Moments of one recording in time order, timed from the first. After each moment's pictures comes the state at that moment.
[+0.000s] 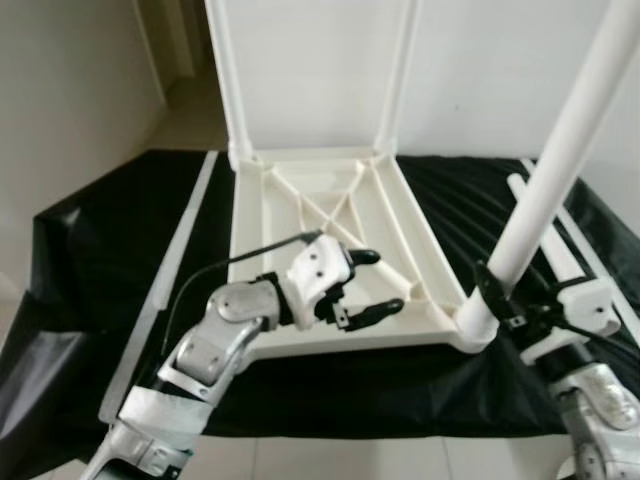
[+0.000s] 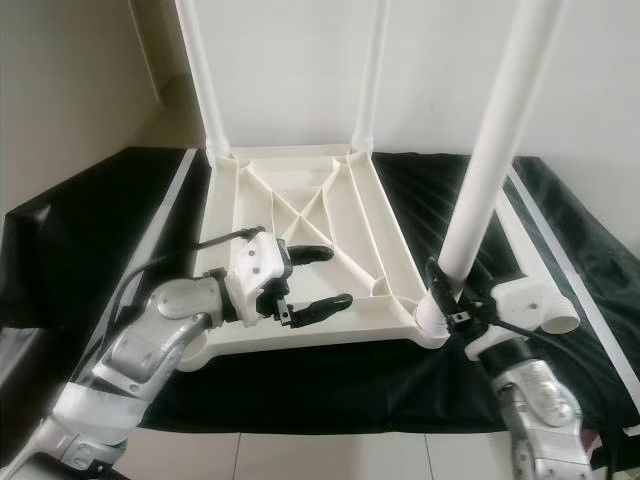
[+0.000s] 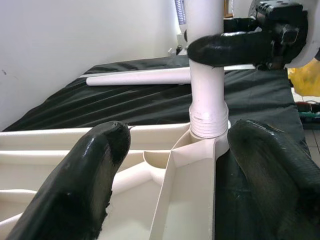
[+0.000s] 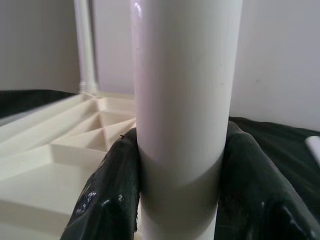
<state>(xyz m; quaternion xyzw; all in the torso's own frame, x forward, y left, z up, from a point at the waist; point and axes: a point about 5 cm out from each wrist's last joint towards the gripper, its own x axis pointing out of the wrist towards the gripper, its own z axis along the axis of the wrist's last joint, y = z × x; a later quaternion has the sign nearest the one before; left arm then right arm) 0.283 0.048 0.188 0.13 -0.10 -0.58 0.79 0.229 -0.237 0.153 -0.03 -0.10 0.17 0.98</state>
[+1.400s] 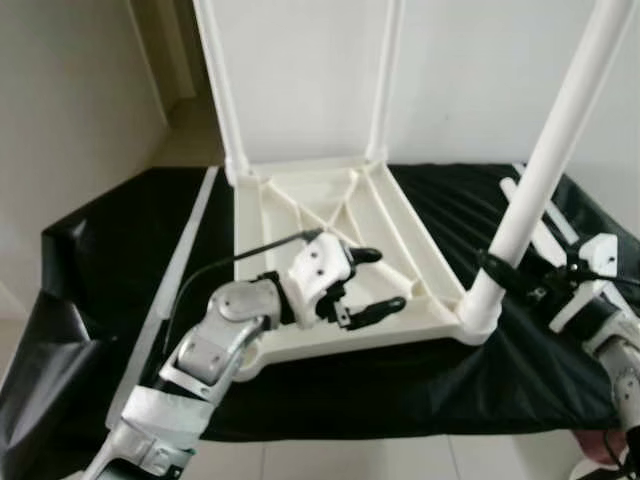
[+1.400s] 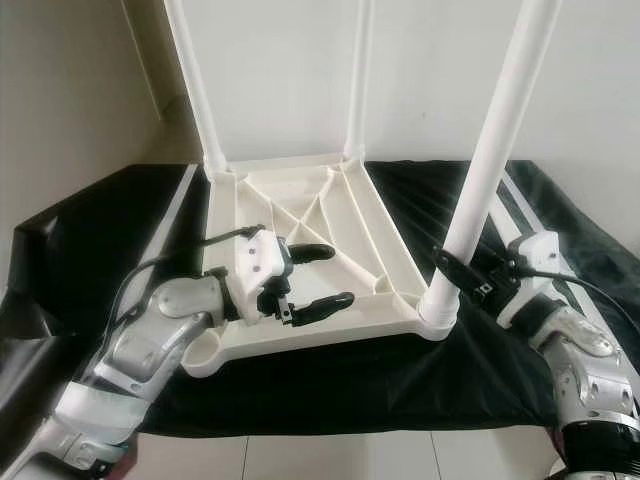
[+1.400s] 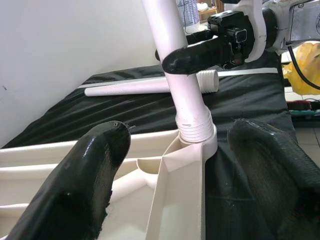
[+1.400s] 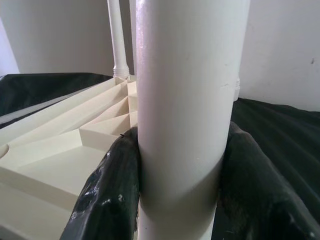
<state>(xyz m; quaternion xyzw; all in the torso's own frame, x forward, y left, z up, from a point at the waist) 0.284 0.047 0.192 0.13 -0.11 -0.59 0.79 0.282 -0.271 0.157 -0.02 -0.02 0.26 0.96</state>
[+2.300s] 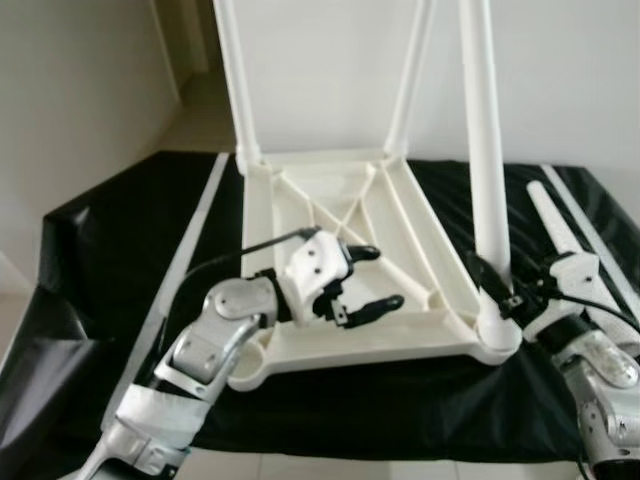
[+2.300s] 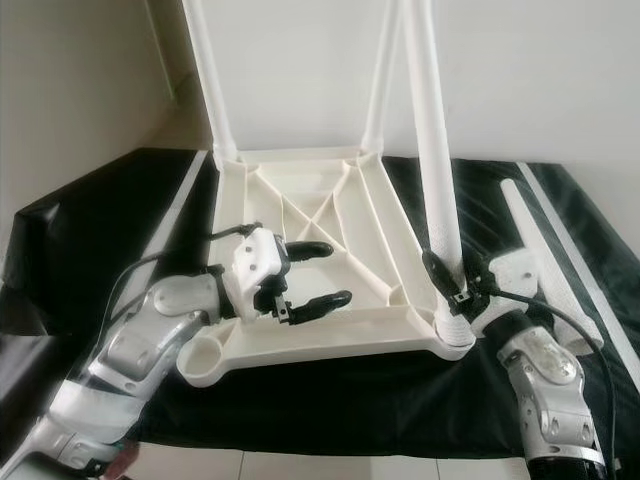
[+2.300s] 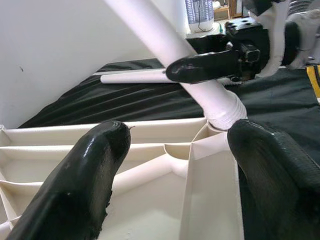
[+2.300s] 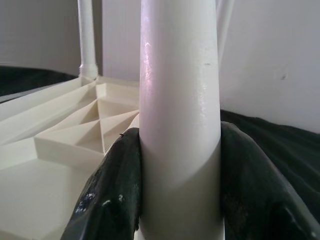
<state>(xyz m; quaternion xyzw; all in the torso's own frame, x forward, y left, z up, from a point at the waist) 0.282 0.050 0.194 0.14 -0.11 -0.59 0.79 0.257 -0.237 0.149 -0.07 -0.09 0.17 0.98</state>
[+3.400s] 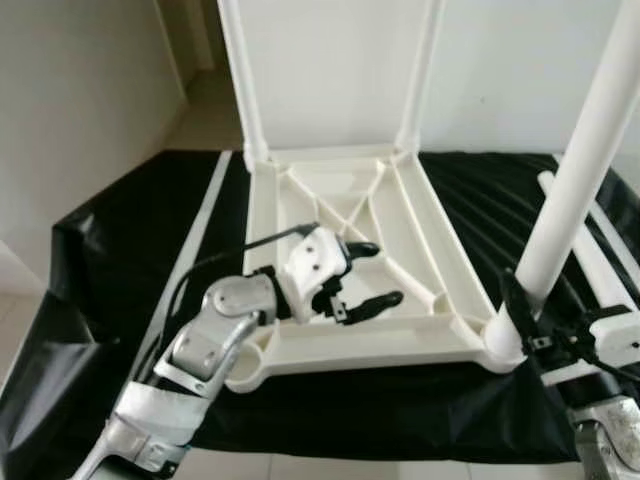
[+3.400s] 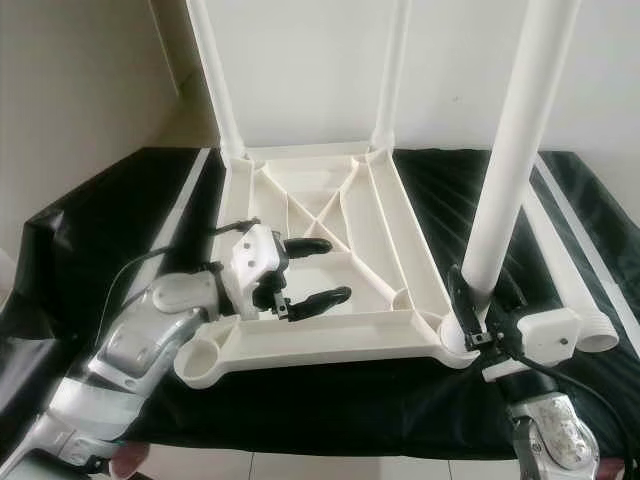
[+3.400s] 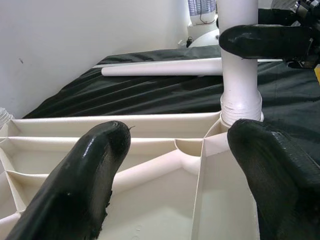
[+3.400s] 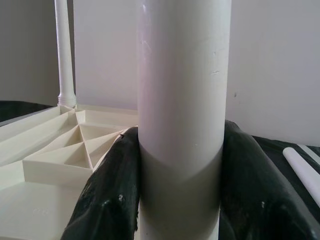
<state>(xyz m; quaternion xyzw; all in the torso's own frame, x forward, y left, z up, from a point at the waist) 0.285 0.051 0.196 0.14 -0.11 -0.58 0.79 0.197 -0.231 0.160 -0.07 -0.17 0.08 0.98</state>
